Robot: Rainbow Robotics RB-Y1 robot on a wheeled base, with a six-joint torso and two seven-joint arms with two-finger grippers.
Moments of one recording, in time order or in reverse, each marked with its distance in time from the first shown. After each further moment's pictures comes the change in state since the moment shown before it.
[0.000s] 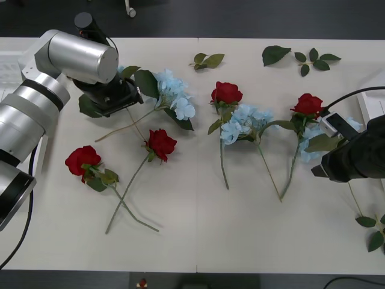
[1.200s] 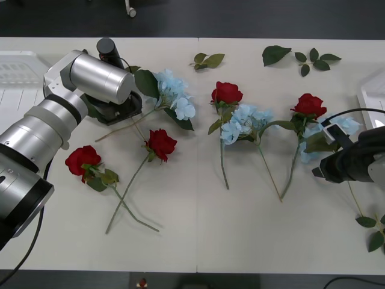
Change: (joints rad) right arm -0.015 0.188 0.068 0.404 0.083 -0.208 0.123; left arm 0.000 -0.079 -0.037 0.145 -0.157 -0.107 0.085
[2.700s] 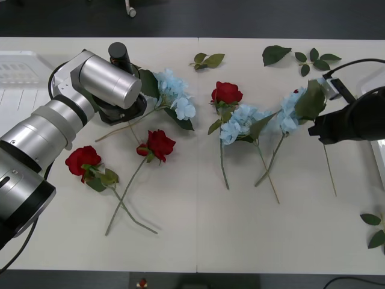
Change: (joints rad) right arm -0.152 -0.065 -0.135 0.035 -0.724 0.076 0.329; left arm -0.018 -0.002 -0.084 -0.012 -0.013 -0.011 0.040
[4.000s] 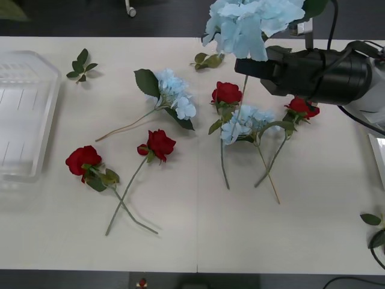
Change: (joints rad) right arm -0.178 0.389 -0.070 0.293 -1.079 0.234 0.953; left arm 0.014 0.576 0.633 -0.077 0.262 0.247 -1.396
